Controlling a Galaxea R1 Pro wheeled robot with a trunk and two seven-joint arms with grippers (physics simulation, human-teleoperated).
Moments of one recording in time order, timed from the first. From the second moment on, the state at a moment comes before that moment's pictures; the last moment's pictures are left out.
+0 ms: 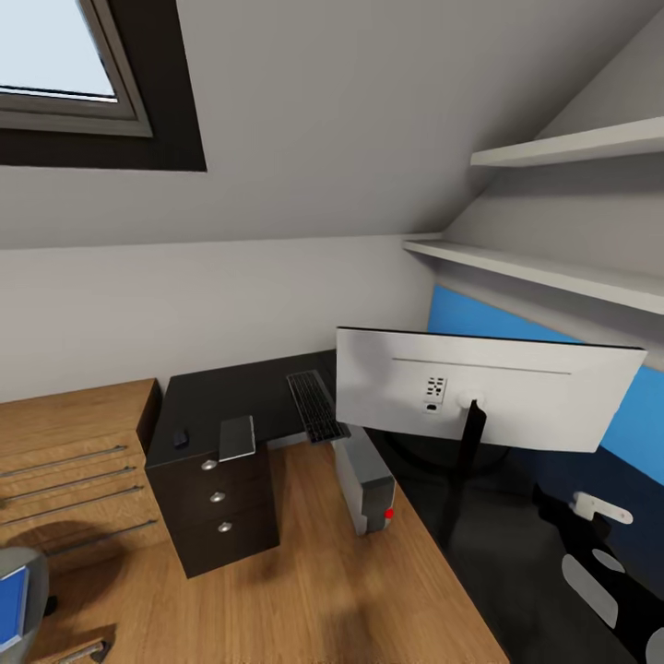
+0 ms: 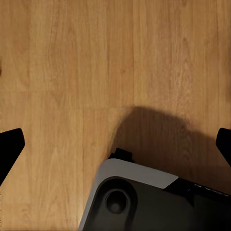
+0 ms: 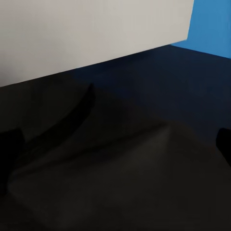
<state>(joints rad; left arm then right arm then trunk) -0.16 0.00 -0.39 -0.15 0.63 -0.27 0.23 -0.55 -0.43 0.38 -0.53 -0.83 -0.31 -0.22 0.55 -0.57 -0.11</state>
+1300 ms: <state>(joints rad) -0.16 0.00 -0.39 -0.15 0.63 -0.28 0.23 -0.55 -0.35 0.40 -0.53 -0.71 -0.39 -0.22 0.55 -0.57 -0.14</state>
